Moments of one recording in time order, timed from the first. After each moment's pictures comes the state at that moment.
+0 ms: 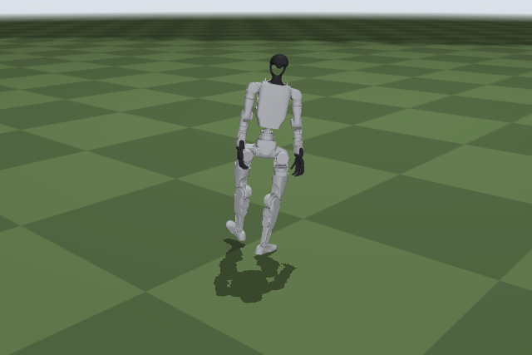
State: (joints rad) left arm -0.03 0.03 0.16 1.55 -0.02 0.27 -0.15; right arm 0.02 -0.22 -0.02 1.47 -0.61 0.09 0.04; waist 0.05 0.05 -0.04; left_leg -0.34 0.08 0.60 0.07 -0.17 -0.21; right_leg 0.00 -0.10 -0.78 0.10 -0.16 0.03
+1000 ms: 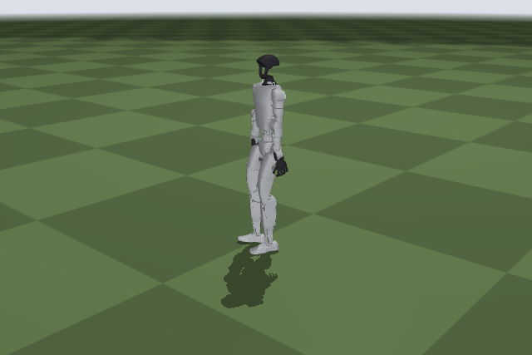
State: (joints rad) left arm -0.05 0.07 0.12 1.56 0.16 0.34 -0.14; right arm 0.05 -0.11 -0.13 1.47 -0.62 0.10 0.17; waist 0.07 -0.05 -0.06; left_leg -0.15 -0.14 -0.05 0.14 0.01 -0.08; right_leg -0.13 -0.13 -0.41 0.08 -0.06 0.04
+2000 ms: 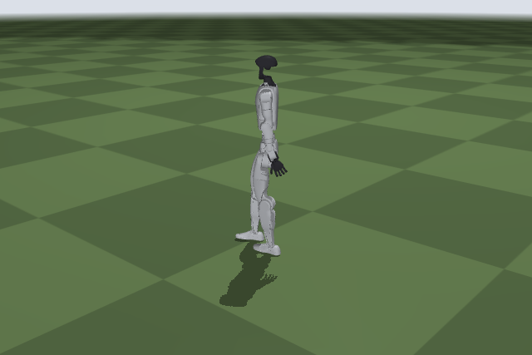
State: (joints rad) left arm 0.07 0.07 0.21 1.60 0.19 0.29 -0.20; right arm 0.01 -0.18 -0.09 1.41 -0.70 0.04 0.13; waist 0.02 -0.07 -0.06; left_leg -0.07 -0.21 -0.38 0.12 -0.12 -0.02; right_leg -0.30 -0.07 -0.01 0.12 0.06 0.09
